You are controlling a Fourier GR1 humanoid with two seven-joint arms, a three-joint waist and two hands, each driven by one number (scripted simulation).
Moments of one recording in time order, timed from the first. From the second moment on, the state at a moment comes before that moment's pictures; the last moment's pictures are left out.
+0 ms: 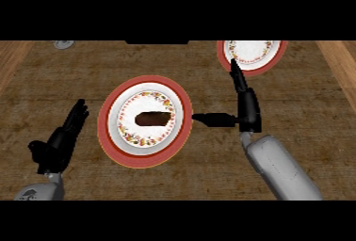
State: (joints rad) left arm -0.07 0.20 0.08 -1.33 -0.01 -0.06 -0.12; right arm -0.50 -0.18 0.39 -1.14 -0.17 -0.56 -0.17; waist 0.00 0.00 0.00
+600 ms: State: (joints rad) left arm -0.05 0.19 0.10 -1.37 -0.02 -0.07 -0.11; right arm -0.44 -0.24 0.23 -0.94 -0.14 -0.26 -0.45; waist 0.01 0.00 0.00
